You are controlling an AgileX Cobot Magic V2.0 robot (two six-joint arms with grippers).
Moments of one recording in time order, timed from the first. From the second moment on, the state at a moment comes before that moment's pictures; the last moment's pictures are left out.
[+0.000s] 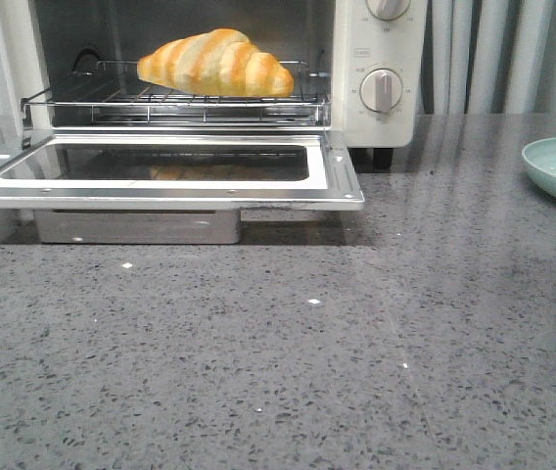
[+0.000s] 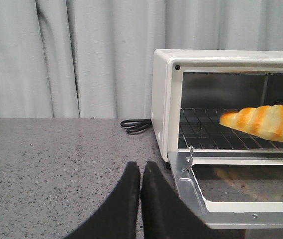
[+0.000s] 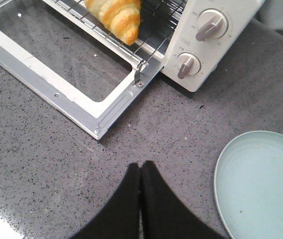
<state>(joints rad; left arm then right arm) -0.09 0.02 -0.26 0.10 0.28 -0.13 0.87 0.96 -1.17 -0.43 1.04 0.27</state>
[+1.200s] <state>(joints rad) -0.09 0.02 -0.26 0.10 0.27 -0.13 0.11 0.45 -0.44 0.01 0.36 0.10</state>
